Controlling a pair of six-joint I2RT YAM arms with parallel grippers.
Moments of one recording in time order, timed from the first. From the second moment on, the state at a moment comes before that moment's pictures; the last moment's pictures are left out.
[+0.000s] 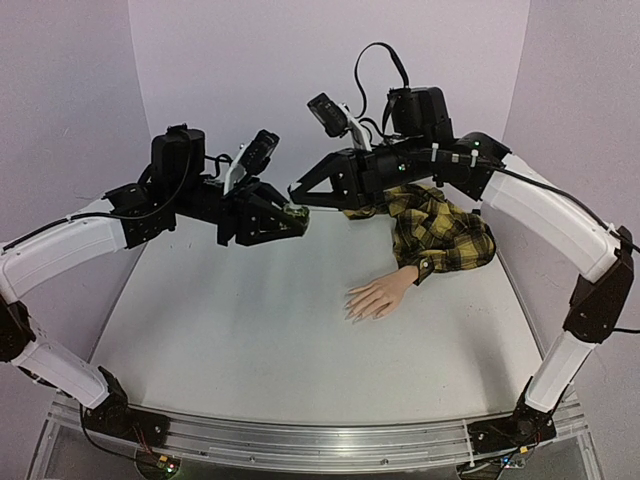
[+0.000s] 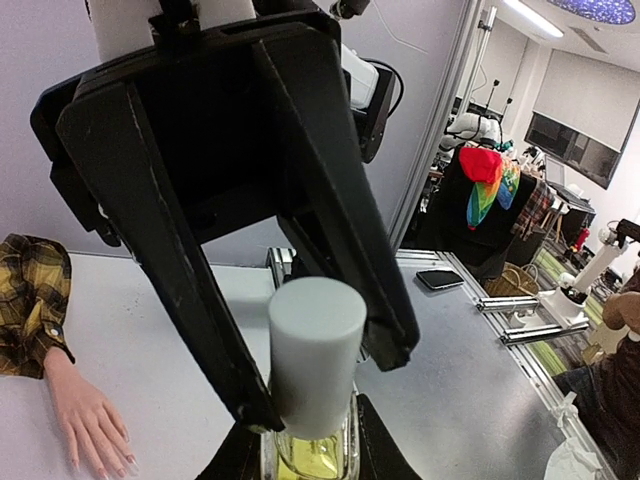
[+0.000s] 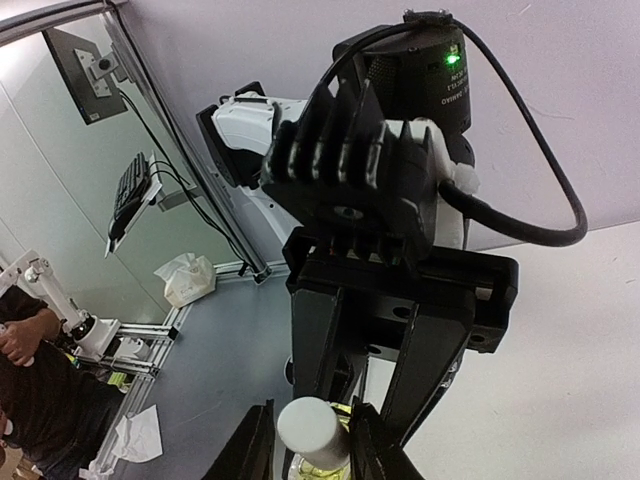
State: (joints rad) left arm -0.78 1.38 1.30 -0.05 1.09 -0.08; right arm 0.86 1.73 1.93 -0.52 -1.00 0.07
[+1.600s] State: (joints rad) left arm -0.78 1.39 1.22 0.01 0.32 -0.01; right arm 0.93 1.49 1.52 -0.31 0.00 0.24
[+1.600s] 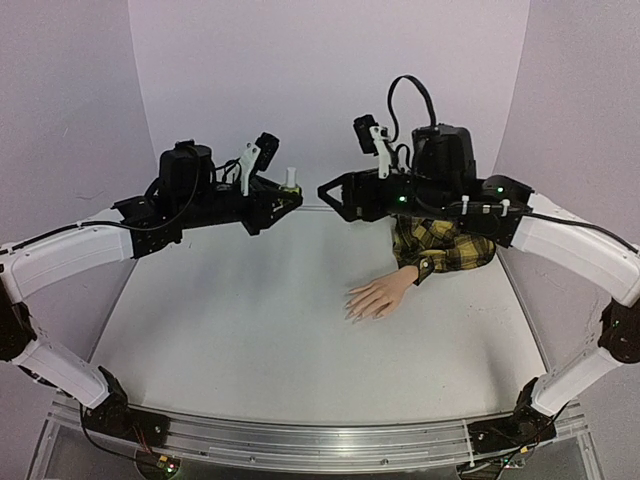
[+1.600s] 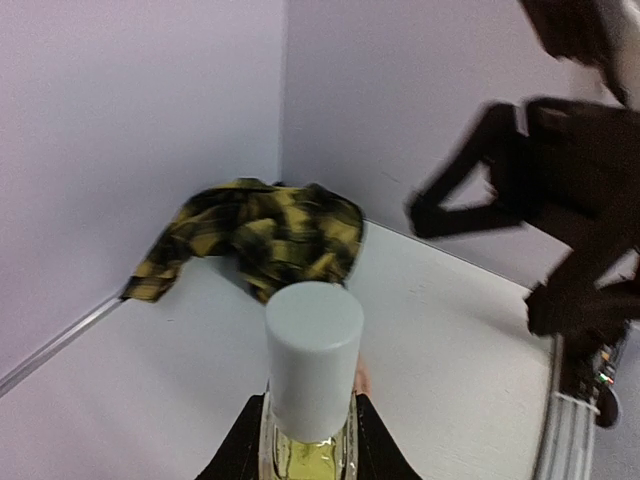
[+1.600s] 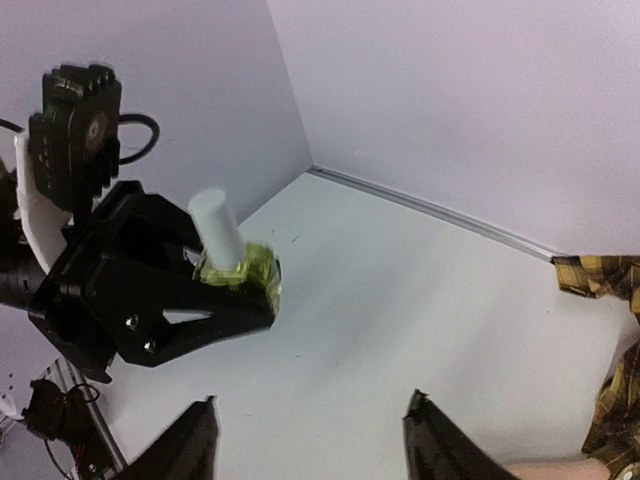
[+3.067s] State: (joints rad) left arm -0.78 1.41 1.30 -0.32 0.96 0.11; right arm 0.88 1.67 1.79 -0.61 -0.72 0.11
